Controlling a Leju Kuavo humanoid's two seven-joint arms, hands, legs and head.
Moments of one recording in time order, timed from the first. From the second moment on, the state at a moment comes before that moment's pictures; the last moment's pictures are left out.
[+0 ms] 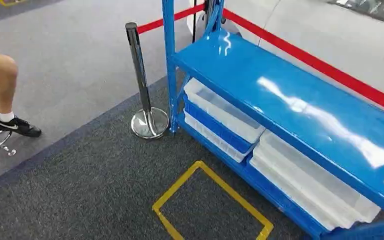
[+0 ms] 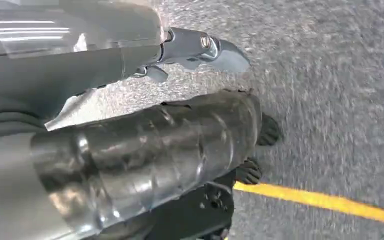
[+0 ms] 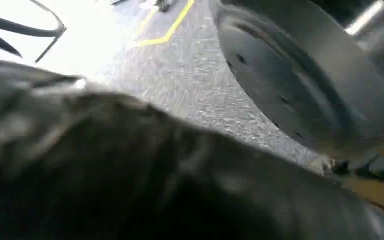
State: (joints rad) left arm -0.12 0.01 0.91 -0.24 -0.19 -0.15 0.11; right arm -0.09 -0.03 -0.06 -0.18 0.39 0.37 0.14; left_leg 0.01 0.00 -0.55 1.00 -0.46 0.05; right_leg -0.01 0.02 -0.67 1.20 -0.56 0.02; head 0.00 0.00
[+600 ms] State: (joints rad) left arm -0.13 0.01 0.89 -0.24 -0.21 -0.16 0.12; right arm -0.10 -0.03 -0.06 -0.18 0.38 0.37 0.13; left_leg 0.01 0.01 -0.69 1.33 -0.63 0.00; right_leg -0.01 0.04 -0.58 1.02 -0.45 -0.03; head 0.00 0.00
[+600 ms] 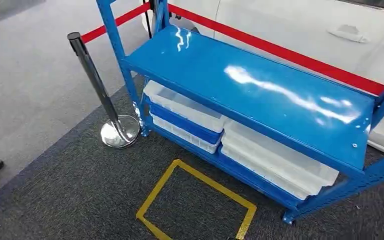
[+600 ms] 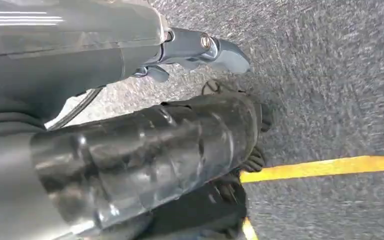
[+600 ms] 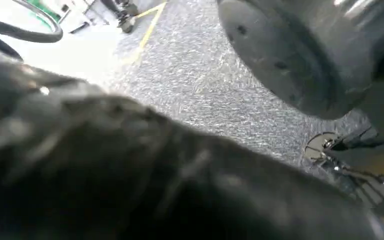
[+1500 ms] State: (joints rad) left arm -0.15 0.02 0.87 -0.24 -0.21 -0.13 0.12; right arm -0.10 -0.03 -0.06 -0.19 0.38 0.38 0.13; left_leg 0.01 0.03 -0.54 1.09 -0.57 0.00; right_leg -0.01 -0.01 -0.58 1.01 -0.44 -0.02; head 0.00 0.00
